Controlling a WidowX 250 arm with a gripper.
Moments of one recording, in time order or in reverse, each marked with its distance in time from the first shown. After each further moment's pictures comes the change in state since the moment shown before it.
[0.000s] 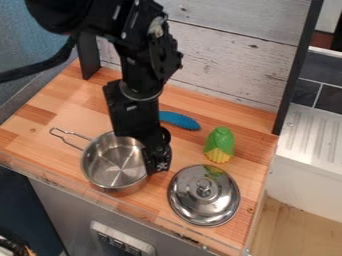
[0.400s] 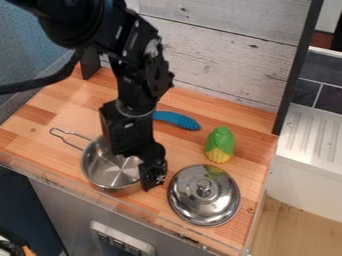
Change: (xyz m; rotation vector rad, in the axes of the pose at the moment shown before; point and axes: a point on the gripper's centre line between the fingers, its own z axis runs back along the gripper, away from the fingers) arm 0.013 0.005 -0.027 0.071 -0.067 0.145
